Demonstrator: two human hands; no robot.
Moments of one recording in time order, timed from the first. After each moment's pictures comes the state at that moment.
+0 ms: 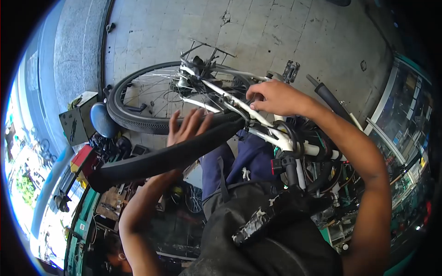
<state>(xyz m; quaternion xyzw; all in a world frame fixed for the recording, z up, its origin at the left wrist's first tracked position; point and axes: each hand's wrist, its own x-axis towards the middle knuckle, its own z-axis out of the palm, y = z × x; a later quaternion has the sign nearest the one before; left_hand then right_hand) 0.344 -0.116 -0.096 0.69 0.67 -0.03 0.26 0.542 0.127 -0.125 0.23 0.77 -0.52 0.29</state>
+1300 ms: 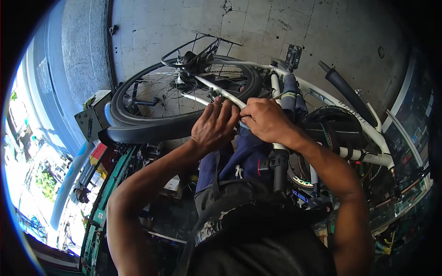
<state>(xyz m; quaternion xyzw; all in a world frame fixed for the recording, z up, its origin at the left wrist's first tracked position) 0.424 -0.066 -0.142 0.79 0.58 -0.01 0.22 0.596 0.063 -0.133 0.31 0.75 -0.57 0.11</state>
